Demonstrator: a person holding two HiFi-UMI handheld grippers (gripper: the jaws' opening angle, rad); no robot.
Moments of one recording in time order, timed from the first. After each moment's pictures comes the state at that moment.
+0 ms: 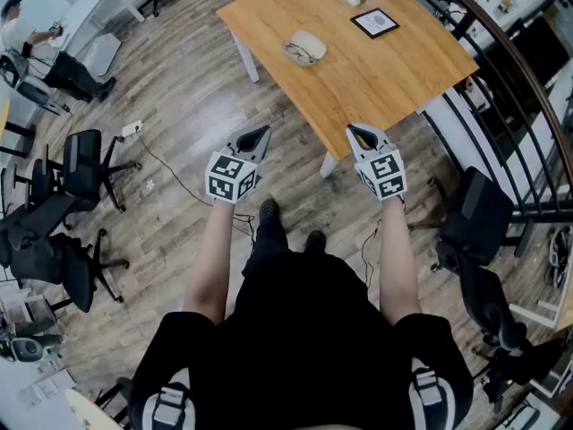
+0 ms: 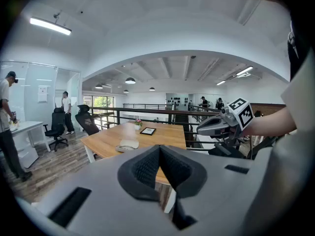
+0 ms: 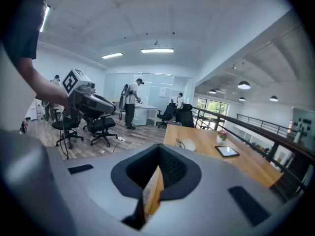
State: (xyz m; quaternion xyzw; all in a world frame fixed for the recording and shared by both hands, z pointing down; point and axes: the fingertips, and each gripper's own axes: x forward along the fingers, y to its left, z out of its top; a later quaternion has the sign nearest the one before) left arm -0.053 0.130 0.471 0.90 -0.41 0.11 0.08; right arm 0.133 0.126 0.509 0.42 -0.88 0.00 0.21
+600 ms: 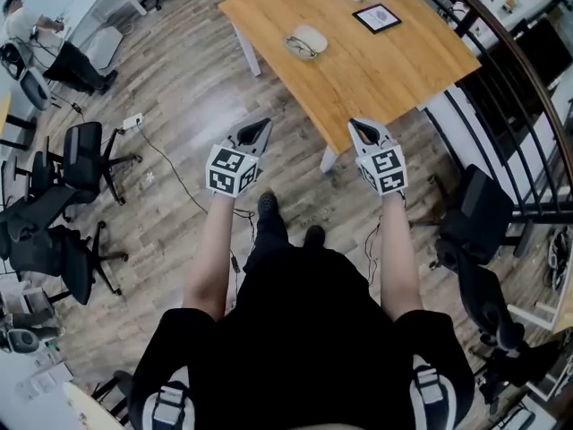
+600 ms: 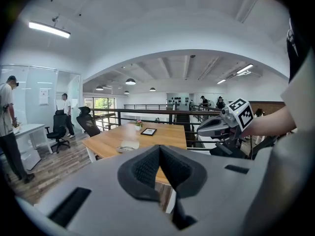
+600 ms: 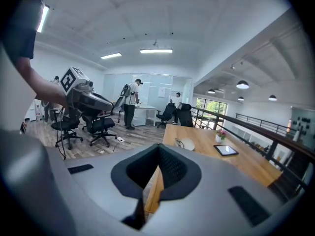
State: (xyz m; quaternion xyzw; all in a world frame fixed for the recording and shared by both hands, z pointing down) left arm -0.046 0.133 0.464 0.90 -0.42 0.11 0.07; right arm 0.142 0.126 0.511 0.43 -0.88 0.00 0.21
